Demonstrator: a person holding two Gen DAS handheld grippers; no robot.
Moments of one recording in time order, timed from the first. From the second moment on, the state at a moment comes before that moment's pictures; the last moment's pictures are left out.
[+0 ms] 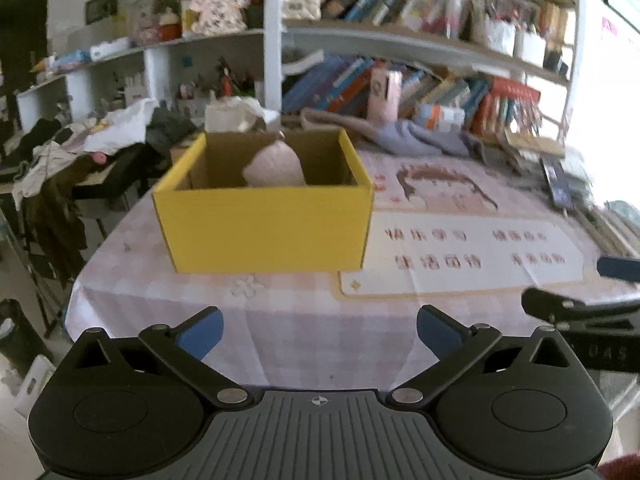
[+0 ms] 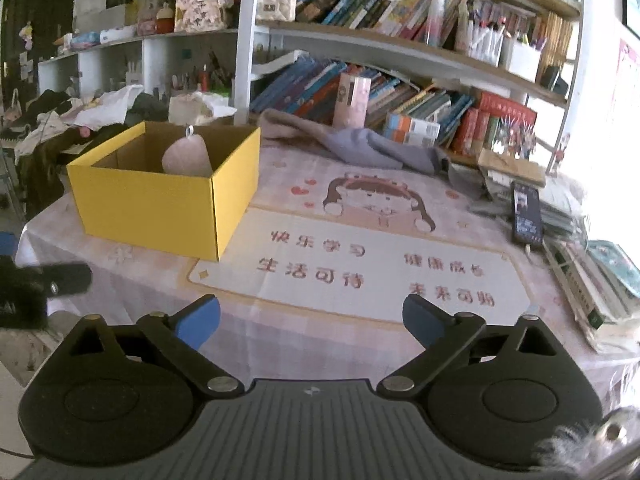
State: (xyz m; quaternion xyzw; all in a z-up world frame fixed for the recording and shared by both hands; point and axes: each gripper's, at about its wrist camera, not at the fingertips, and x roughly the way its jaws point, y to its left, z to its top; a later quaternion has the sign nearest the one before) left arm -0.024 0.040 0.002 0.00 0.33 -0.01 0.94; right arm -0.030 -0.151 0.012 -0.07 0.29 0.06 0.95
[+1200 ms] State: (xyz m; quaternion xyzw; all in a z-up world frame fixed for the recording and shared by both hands) left arm -0.002 0.040 -0.009 0.00 0.38 -0.02 0.92; right arm -0.016 -0.156 0.011 -0.06 0.32 0.05 0.94
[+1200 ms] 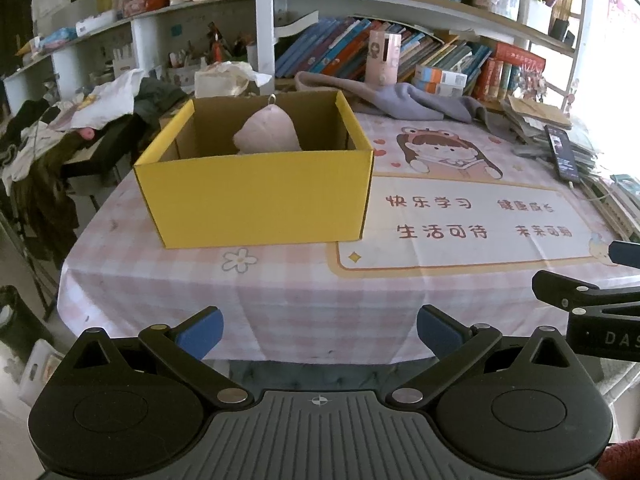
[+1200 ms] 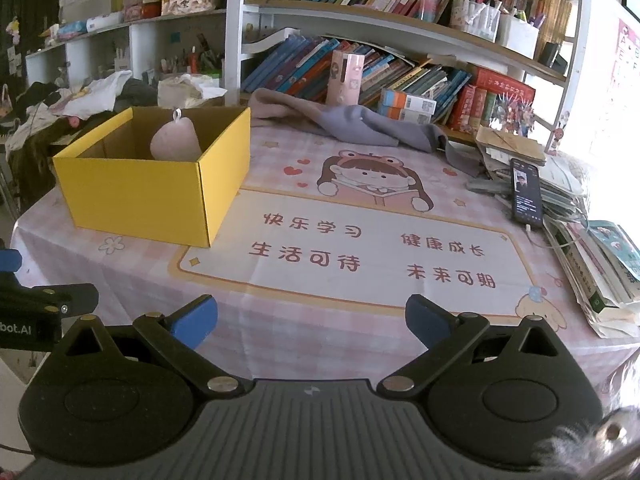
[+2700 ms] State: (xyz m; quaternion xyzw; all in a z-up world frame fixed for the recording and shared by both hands) left arm -0.008 0.023 -0.011 0.00 0.39 -0.03 0.92; right arm -0.025 -0.173 0.006 -0.05 0.33 0.04 0.94
